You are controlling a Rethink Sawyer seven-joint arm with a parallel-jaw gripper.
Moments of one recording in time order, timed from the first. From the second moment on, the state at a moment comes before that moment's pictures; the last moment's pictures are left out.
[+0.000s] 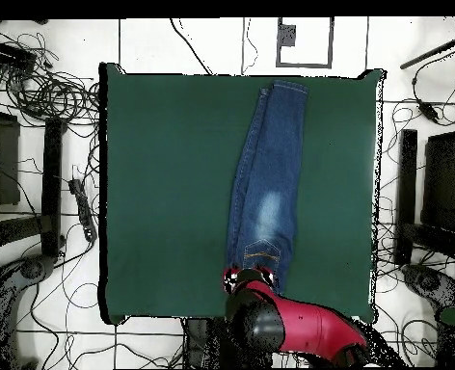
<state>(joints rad) -0.51 -0.85 0.14 2.27 -0.29 0.05 1.57</state>
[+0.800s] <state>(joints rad) -0.59 -0.90 0.20 2.27 -0.32 0.12 1.57</state>
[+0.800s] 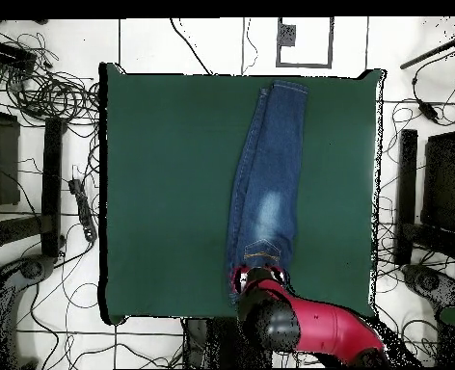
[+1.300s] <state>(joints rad) -0.63 -0.90 0.21 2.26 -0.36 0.13 1.57</state>
